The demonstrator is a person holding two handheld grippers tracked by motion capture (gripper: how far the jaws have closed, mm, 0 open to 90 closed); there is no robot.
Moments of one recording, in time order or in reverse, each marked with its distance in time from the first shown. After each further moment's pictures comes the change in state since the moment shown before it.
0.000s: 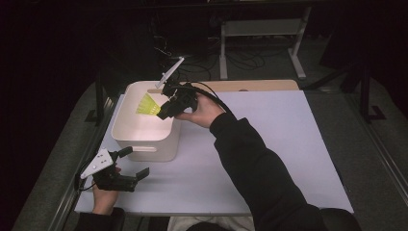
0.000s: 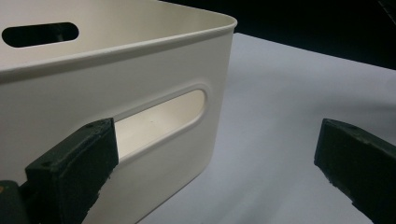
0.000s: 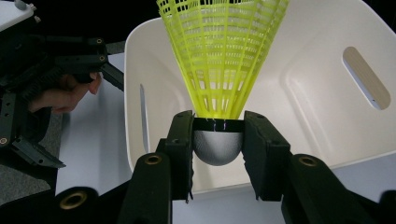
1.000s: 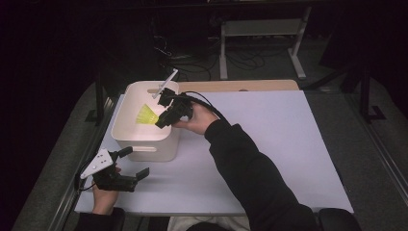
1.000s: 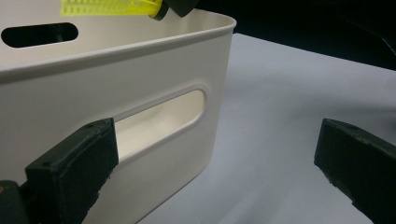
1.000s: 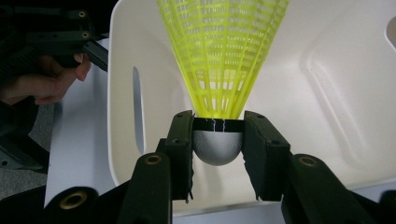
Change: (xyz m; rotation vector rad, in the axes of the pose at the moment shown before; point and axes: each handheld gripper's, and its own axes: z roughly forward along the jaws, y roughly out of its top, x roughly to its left) left arm 0.000 0.000 0.000 -0.001 -0.003 0.000; right arm -0.002 -0.012 0.037 0.051 0.035 0.016
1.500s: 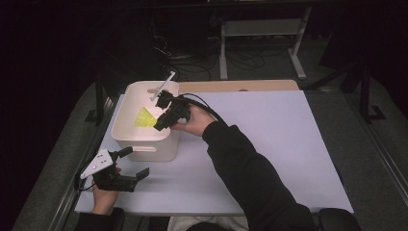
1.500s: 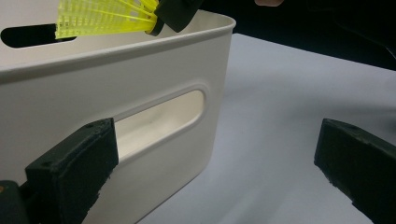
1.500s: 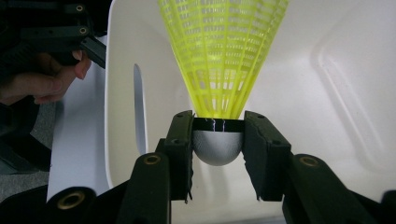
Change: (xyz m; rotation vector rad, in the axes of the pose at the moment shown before) left arm 0.000 0.000 0.000 -0.001 -0.001 -0.001; right arm 0.000 0.000 0.011 0.011 0.021 0.008
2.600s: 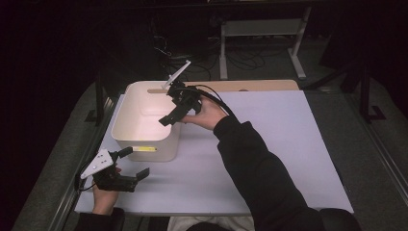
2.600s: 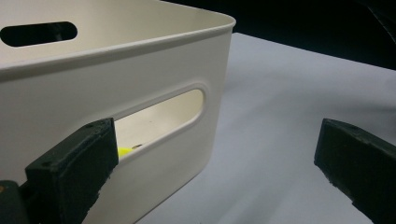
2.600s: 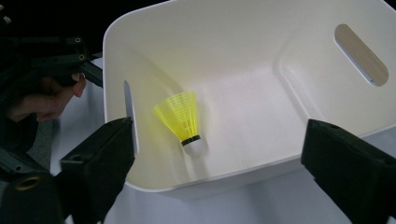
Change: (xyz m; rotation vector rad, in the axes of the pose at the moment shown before) left arm 0.000 0.000 0.000 0.003 0.000 0.000; right arm -0.005 -0.006 -0.043 -0.075 -0.077 0.057
